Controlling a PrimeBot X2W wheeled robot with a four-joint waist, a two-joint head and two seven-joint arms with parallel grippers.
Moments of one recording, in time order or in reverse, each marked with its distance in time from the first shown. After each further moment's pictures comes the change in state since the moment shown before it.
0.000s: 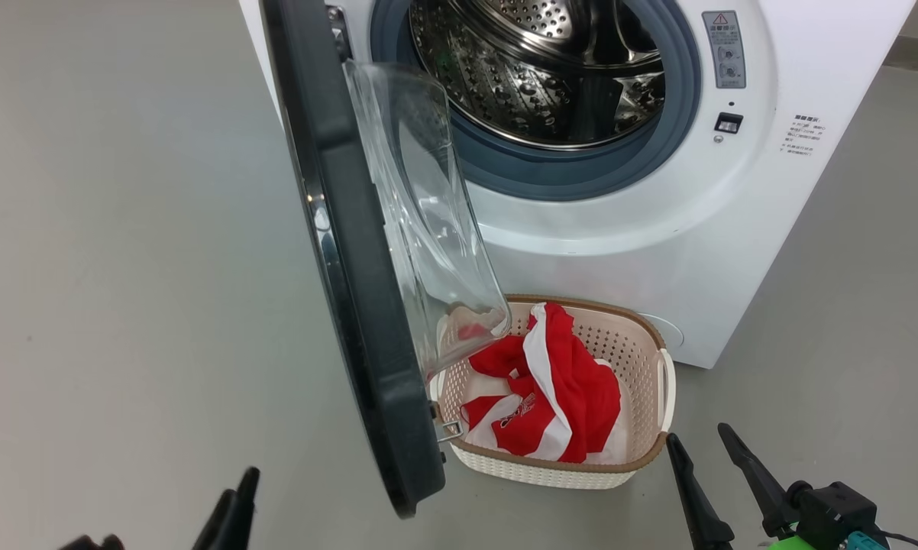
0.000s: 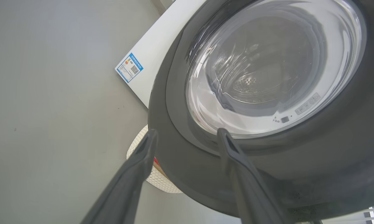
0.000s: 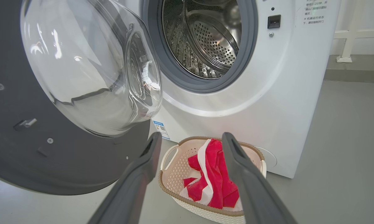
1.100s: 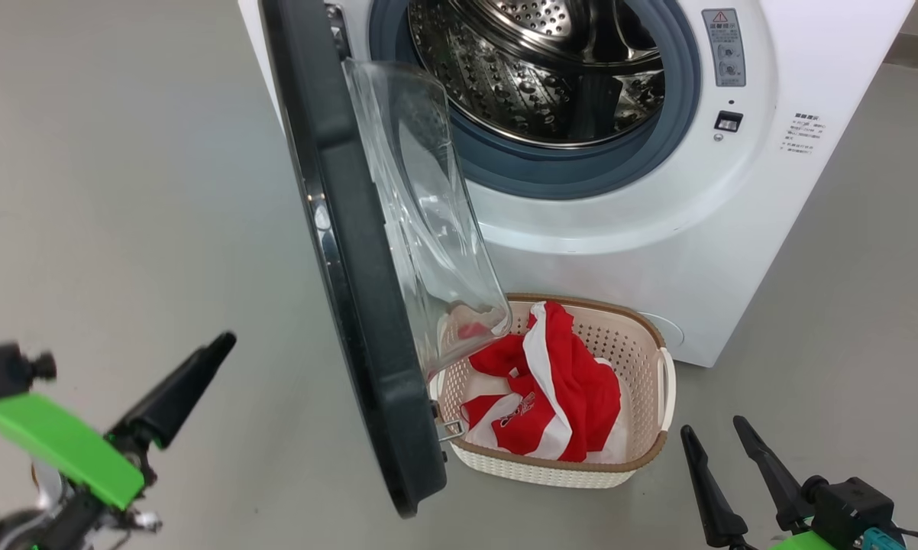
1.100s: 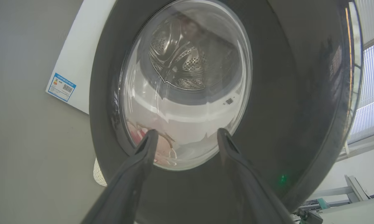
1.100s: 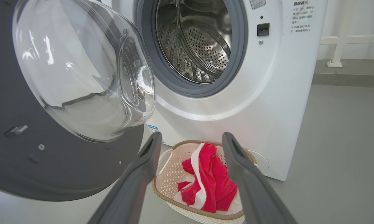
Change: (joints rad) left arm -0.246 0.129 0.183 -0.190 -0.066 0.000 0.568; right arm 0.001 -0.010 -0.029 -0.015 0.000 0.000 0.000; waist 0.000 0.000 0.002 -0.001
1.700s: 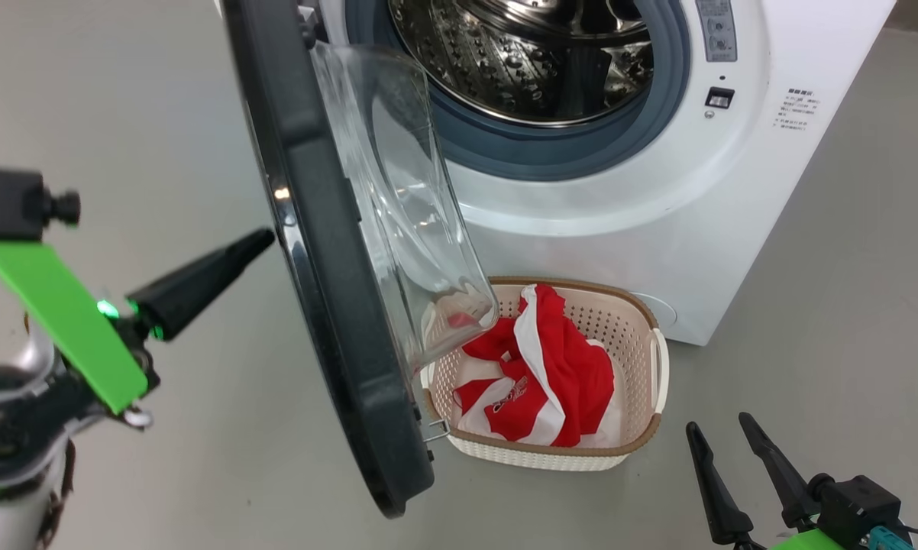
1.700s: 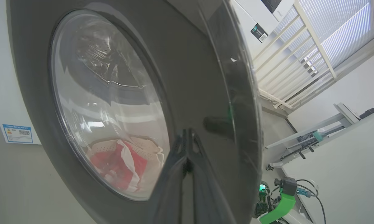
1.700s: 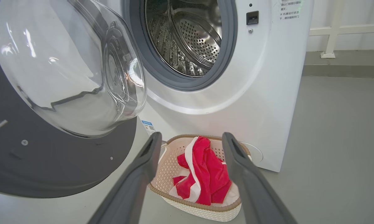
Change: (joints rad) left arm -0.277 0.020 -0.047 -0.092 0.035 0.000 0.256; right arm 0.000 -0.005 -0.006 -0.007 0.000 0.000 0.000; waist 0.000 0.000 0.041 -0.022
